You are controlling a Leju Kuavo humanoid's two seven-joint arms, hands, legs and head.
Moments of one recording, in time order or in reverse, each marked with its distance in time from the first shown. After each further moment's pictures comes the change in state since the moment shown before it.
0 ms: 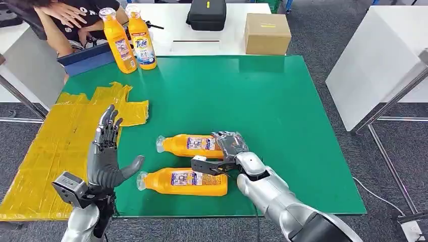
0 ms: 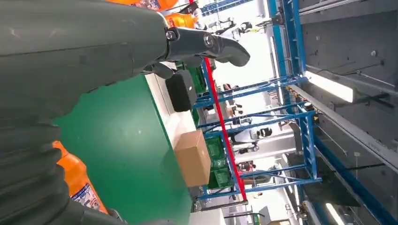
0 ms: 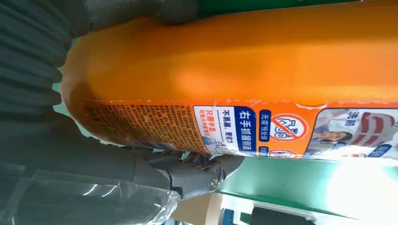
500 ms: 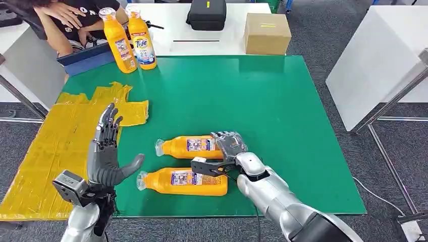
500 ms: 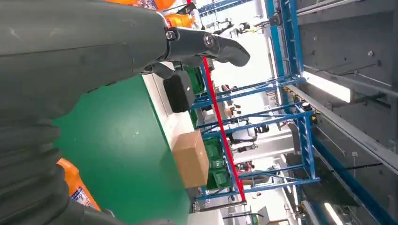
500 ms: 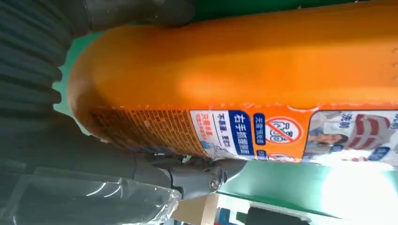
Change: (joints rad) left arm -0.012 0.000 -0.003 0.003 -0.002 0.005 0.000; right arm 0.000 -0.004 0.018 -0.001 -0.006 0.017 0.003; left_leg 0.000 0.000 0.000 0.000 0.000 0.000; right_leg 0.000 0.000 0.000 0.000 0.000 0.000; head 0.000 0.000
